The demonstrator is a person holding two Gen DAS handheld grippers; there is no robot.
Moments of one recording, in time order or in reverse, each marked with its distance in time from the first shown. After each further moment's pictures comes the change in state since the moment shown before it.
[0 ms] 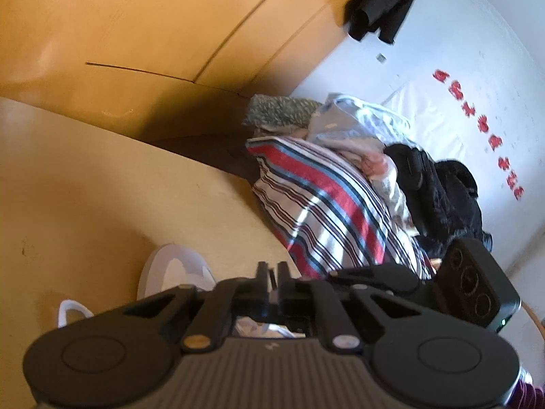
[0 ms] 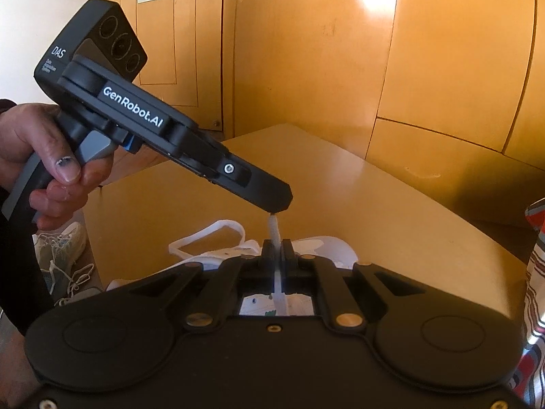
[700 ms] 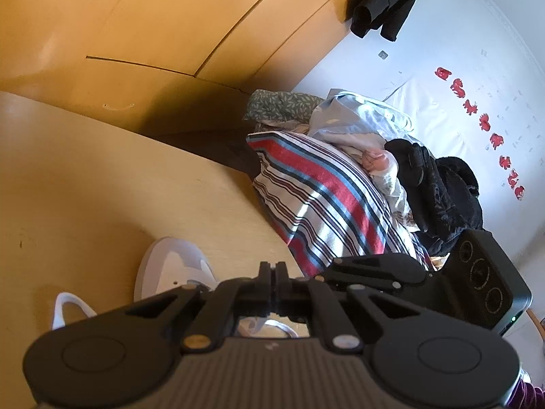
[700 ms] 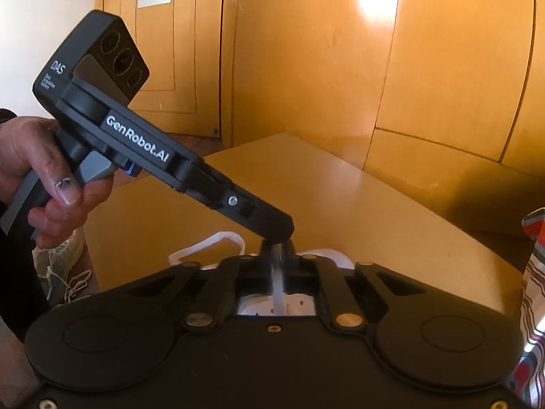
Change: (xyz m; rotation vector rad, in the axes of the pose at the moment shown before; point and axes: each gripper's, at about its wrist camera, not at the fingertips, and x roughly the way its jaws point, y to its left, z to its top) left arm -0.002 0.003 -0.002 -0.025 0.012 -0.002; right arm 0.019 -0.003 0.011 -0.008 -0.023 -0.029
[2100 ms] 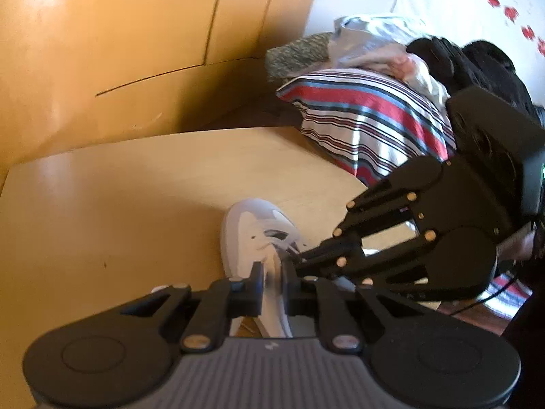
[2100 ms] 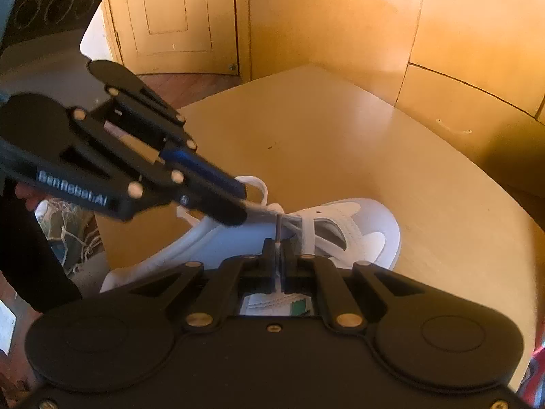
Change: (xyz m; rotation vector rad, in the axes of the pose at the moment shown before) left arm -0.006 -0.014 -0.023 0.356 0.143 0.283; right arm 0.055 0.003 0.007 -0.005 0.253 0.110
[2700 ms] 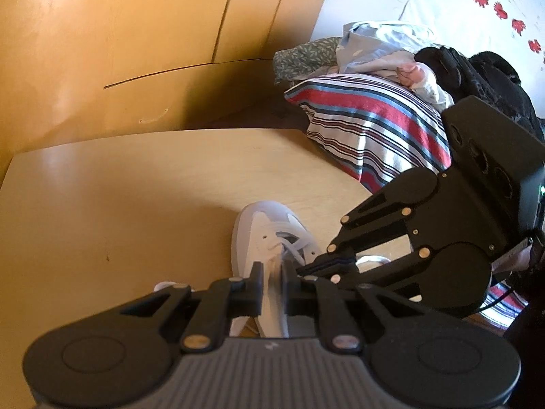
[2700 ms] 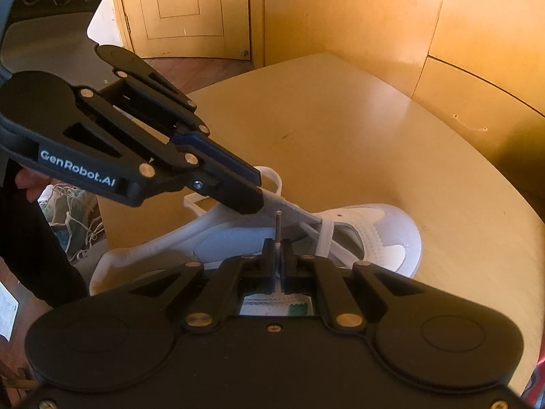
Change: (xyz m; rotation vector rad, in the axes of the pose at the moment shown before) left arm 0.001 0.002 -0.002 -0.003 -0.003 -0.007; right arm 0.016 0.004 0.006 -0.018 0.047 0.028
